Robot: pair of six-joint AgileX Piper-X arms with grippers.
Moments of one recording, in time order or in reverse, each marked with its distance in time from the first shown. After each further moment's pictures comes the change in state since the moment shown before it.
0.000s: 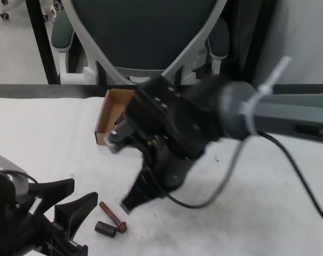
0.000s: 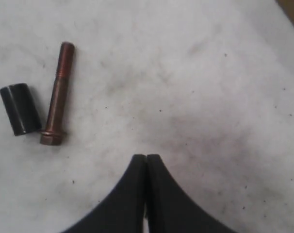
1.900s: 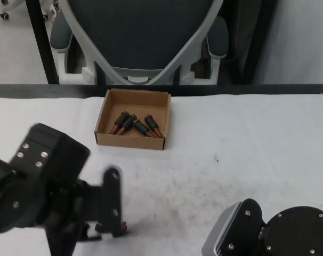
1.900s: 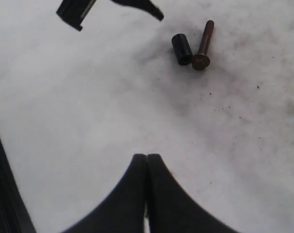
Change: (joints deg) left arm -6.1 32.2 -27.0 37.9 -22.2 56.5; right arm 12.7 -38.2 48.1 -38.2 -5.1 9.0
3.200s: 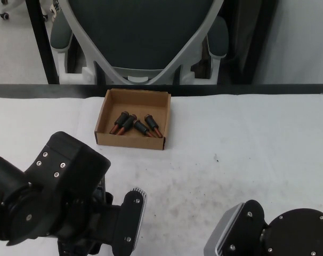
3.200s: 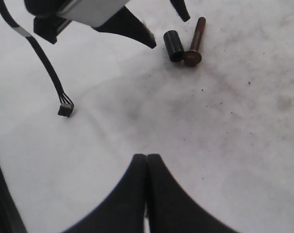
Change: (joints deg) left arm -5.8 0.0 -0.2 -0.1 5.1 15.2; right arm 0.0 0.0 0.7 -0.3 1.4 0.0
